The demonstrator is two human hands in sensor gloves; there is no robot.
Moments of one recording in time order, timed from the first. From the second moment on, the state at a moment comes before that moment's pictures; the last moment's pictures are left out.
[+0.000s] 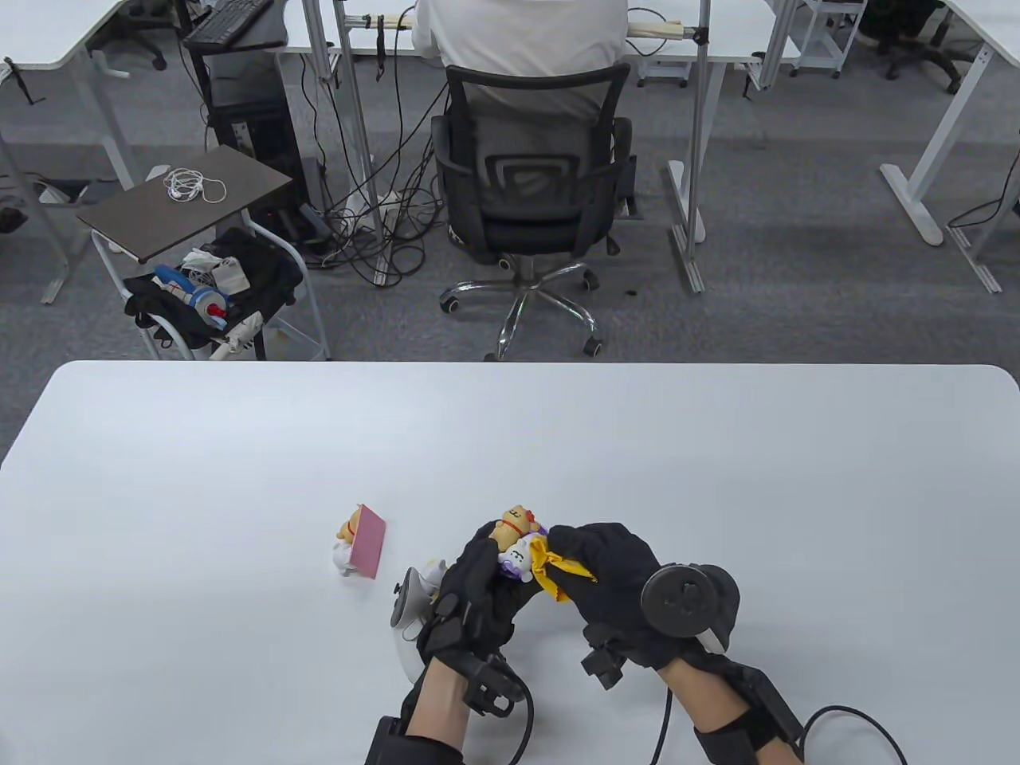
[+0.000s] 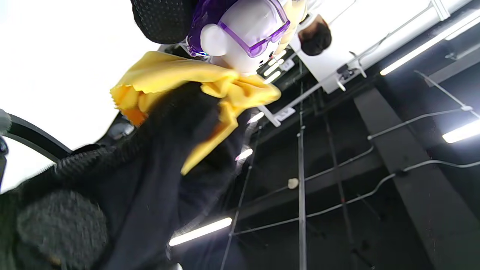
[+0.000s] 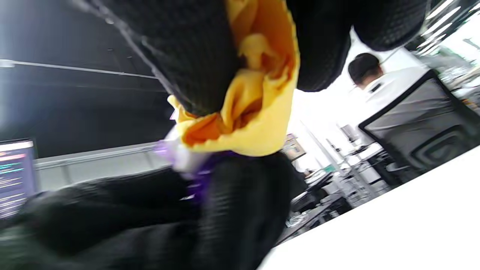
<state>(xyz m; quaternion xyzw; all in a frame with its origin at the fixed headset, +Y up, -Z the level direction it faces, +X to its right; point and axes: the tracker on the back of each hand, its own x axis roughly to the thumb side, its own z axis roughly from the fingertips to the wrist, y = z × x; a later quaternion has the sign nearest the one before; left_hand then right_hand) -0.084 -0.804 -0.358 -0.17 -0.11 0.91 0.36 0.122 -0.688 -0.343 0.28 -0.18 0.86 0.38</state>
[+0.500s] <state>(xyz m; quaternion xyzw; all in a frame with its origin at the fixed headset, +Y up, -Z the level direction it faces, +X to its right) -0.091 -0.798 -0.362 -0.17 -0.11 0.85 0.49 0.148 -0.715 -0.375 0.17 -0.03 0.79 0.59</state>
